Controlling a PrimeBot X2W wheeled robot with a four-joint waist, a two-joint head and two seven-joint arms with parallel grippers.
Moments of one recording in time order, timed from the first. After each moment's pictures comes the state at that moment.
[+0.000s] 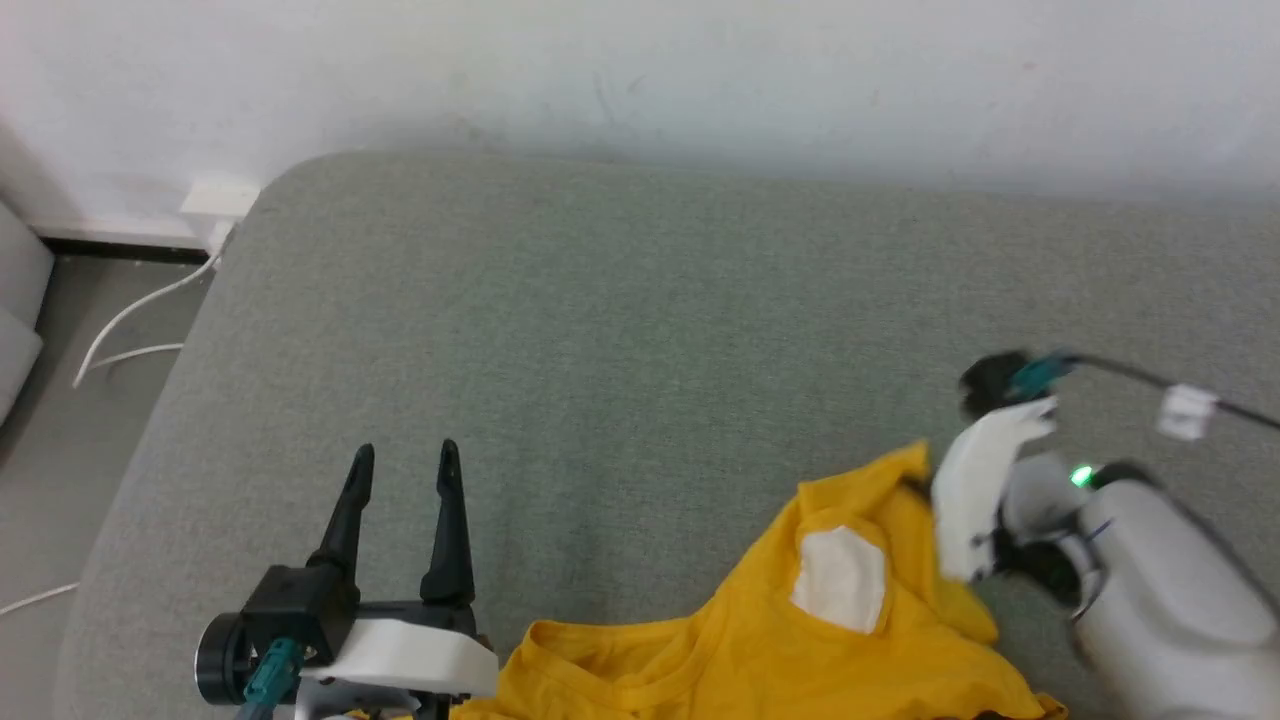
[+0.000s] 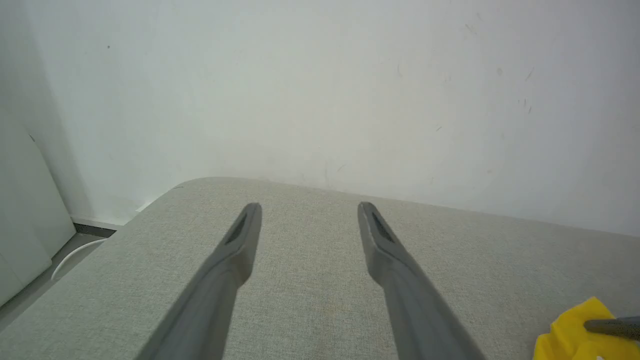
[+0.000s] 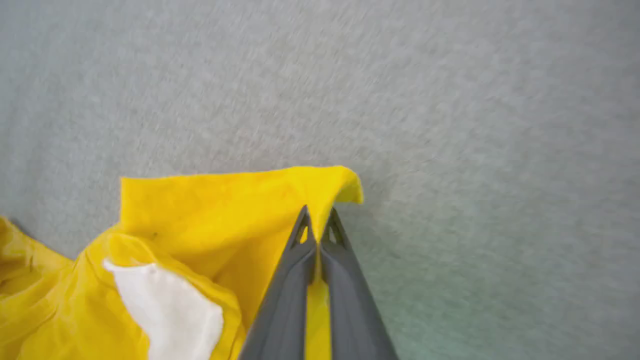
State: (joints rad) left arm 0.02 0.19 -0.25 -0.05 -0.32 0.21 -0.26; right arm -0.49 -0.26 0.40 0.63 0.59 0.13 0.56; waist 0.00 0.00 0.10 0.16
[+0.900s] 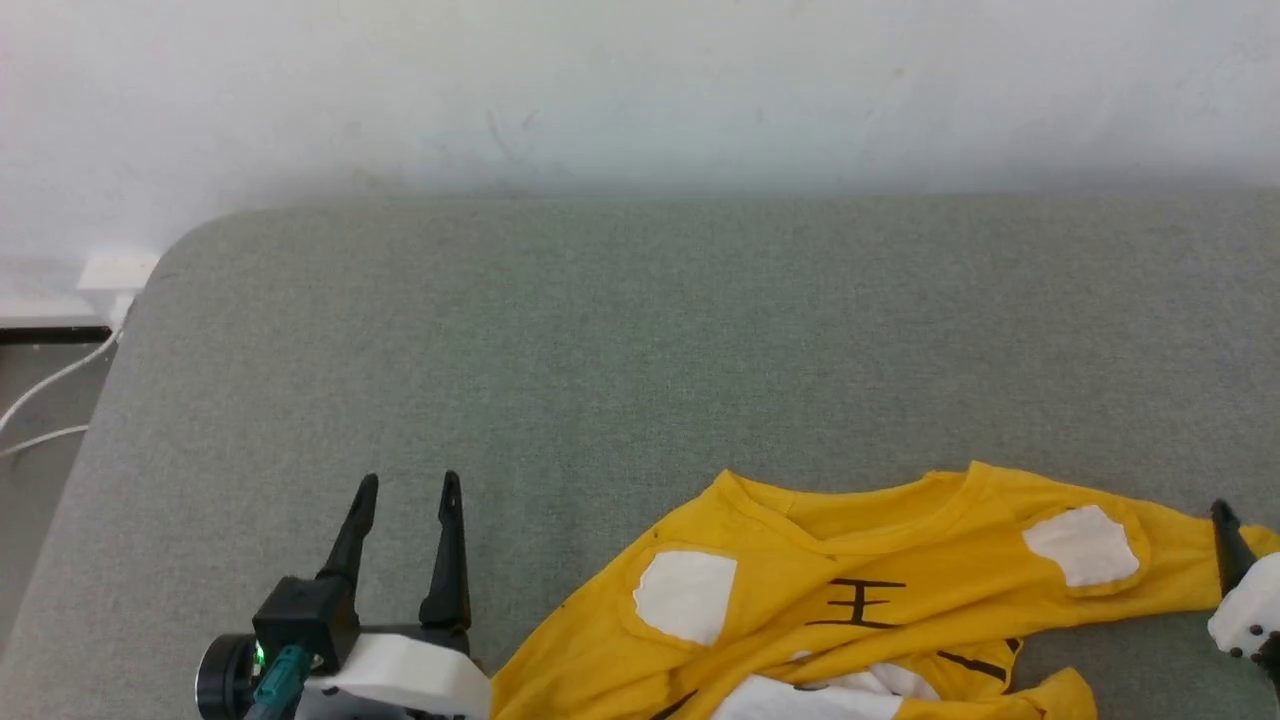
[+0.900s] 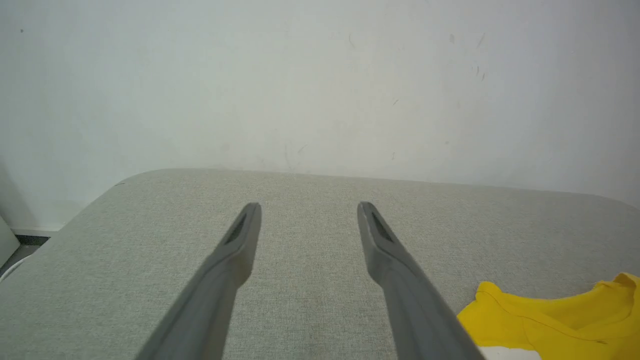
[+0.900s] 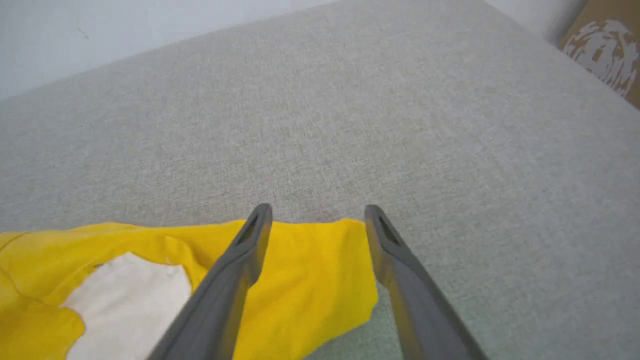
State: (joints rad) left arm 0.03 0.21 -0.26 0.00 -0.32 0.20 -0.24; right arm -0.24 -0.32 -0.26 0.71 0.35 0.13 0.05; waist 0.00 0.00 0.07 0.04
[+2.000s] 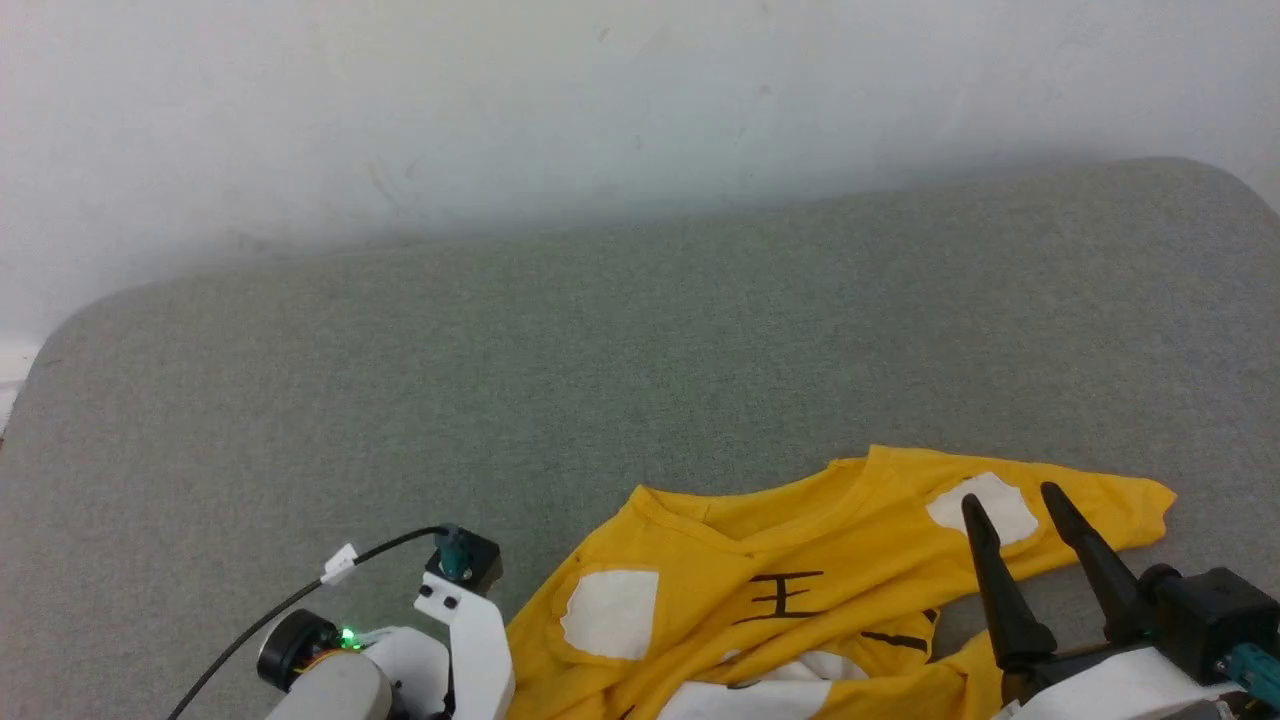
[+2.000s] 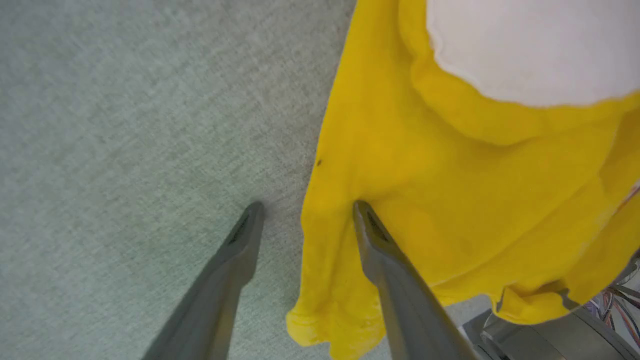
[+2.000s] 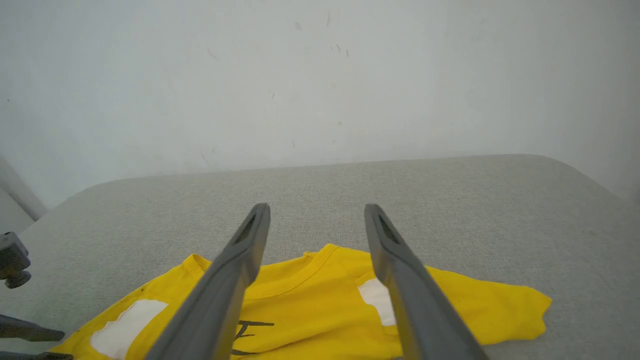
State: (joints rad) left arm -0.21 0.39 -0.55 0.28 -0.45 -0.08 0.77; right arm 0.22 -0.06 0.03 -0.28 0.19 0.13 0.05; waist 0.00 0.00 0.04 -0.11
